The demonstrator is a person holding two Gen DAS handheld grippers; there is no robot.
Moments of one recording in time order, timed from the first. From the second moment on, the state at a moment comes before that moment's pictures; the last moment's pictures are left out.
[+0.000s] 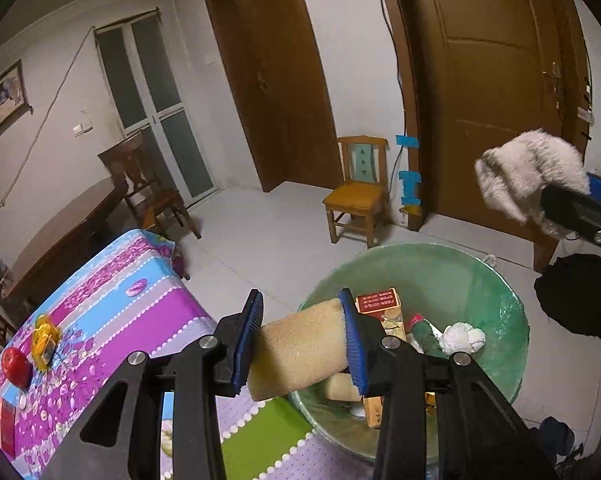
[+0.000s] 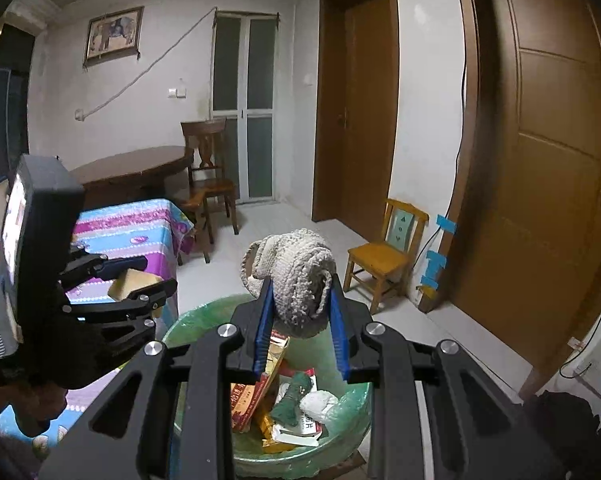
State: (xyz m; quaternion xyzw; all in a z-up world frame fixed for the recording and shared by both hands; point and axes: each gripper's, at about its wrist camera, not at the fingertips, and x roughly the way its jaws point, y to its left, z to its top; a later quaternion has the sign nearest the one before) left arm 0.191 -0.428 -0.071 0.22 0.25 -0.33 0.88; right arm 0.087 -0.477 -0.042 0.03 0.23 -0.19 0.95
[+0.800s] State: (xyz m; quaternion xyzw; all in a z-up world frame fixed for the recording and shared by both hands) left arm 0.178 -0.406 -0.071 0.22 0.22 -0.32 0.90; right arm 0.041 -0.463 -0.038 0.06 0.18 -0.21 0.96
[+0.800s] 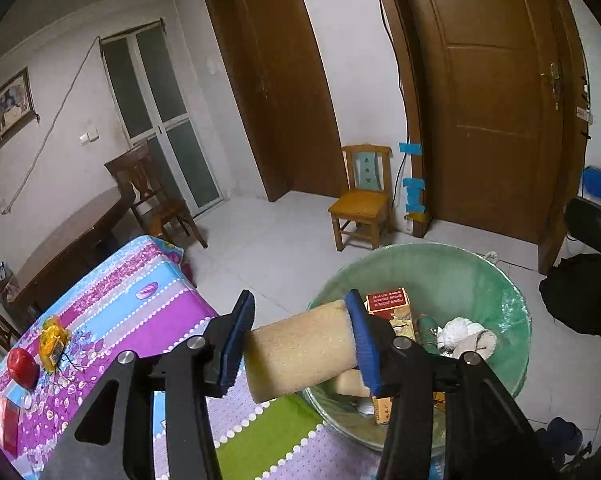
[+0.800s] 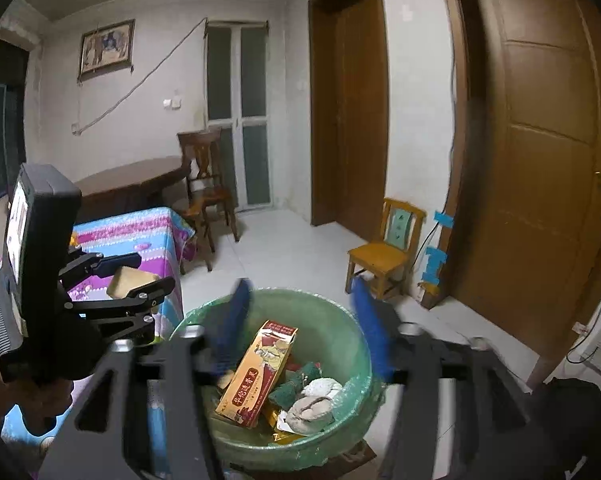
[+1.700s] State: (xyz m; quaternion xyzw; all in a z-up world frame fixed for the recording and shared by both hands) left arm 0.093 -0.307 -0.041 0.15 0.20 -0.35 0.90; right arm -0.070 -0.421 -0.043 0.03 0.11 -0.32 0.94
